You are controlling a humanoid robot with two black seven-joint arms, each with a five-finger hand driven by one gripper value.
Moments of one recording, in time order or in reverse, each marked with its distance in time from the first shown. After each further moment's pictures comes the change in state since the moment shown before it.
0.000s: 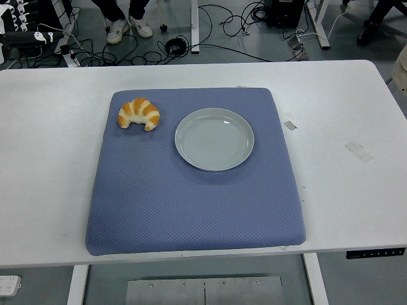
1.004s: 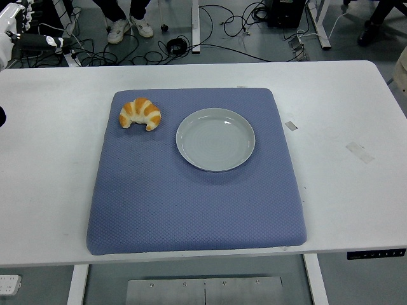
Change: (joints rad) left arm -0.063 -0.061 0.173 -0.016 0.126 0.189 0.005; right arm 0.000 0.000 0.000 0.000 0.000 0.000 0.000
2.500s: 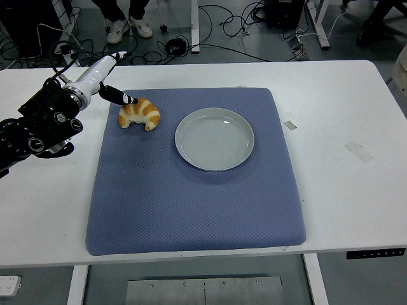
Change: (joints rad) left arm 0.013 -0.163 0.213 -0.144 0.271 0.210 0.186; right arm 0.000 0.000 0.000 0.000 0.000 0.000 0.000
